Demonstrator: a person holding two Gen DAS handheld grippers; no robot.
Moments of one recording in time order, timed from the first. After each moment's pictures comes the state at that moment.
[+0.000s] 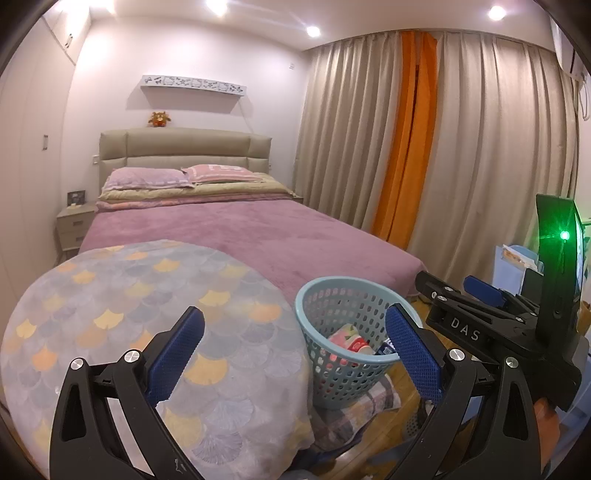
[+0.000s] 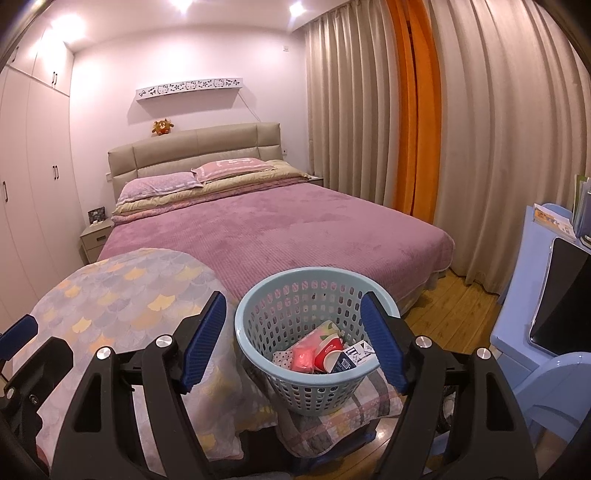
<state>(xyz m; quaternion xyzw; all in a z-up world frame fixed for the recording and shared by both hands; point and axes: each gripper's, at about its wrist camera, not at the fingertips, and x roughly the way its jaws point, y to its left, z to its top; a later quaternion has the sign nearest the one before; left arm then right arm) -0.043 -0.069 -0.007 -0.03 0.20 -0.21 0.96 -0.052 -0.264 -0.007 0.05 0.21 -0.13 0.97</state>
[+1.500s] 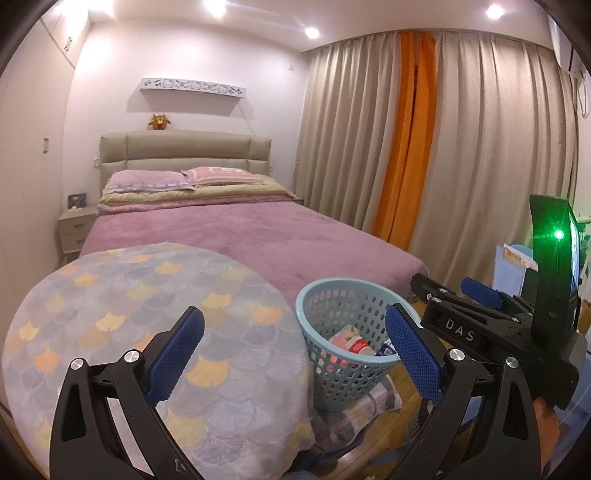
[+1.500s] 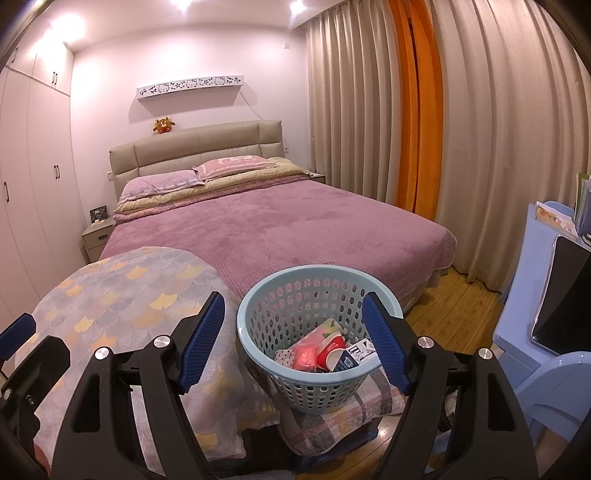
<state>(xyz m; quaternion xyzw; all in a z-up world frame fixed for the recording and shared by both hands) -0.048 -0.077 -0.003 -0.02 0.20 -0.20 0.96 -0.052 -0.260 -0.006 0.05 0.22 -0.12 0.97</state>
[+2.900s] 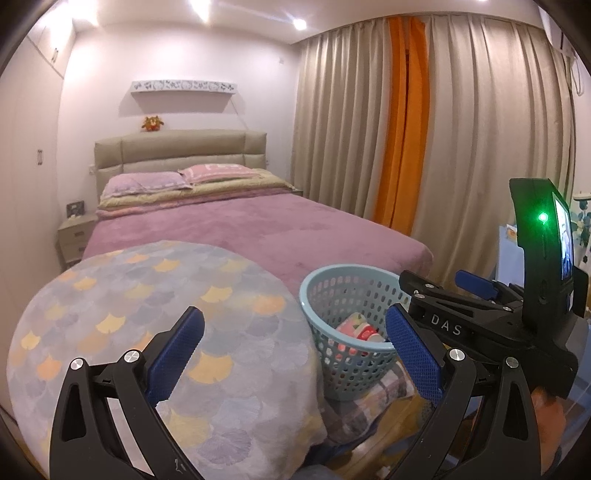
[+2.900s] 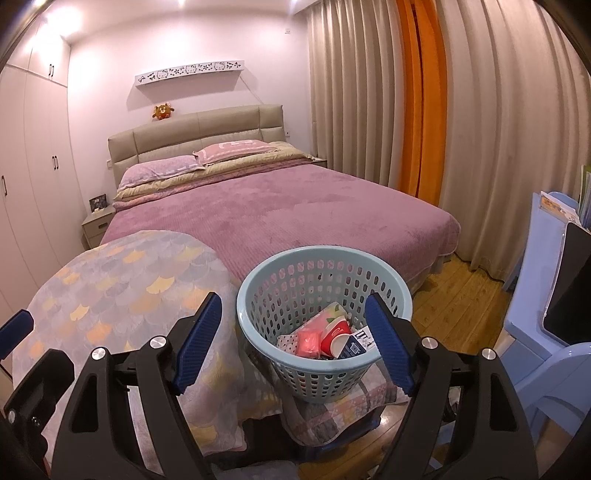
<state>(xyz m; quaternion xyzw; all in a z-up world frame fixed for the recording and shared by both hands) -0.049 -0.085 -0.014 0.01 0.20 -0.20 0.96 -0.034 -0.260 -0.027 0.06 0.25 -0.12 0.96</state>
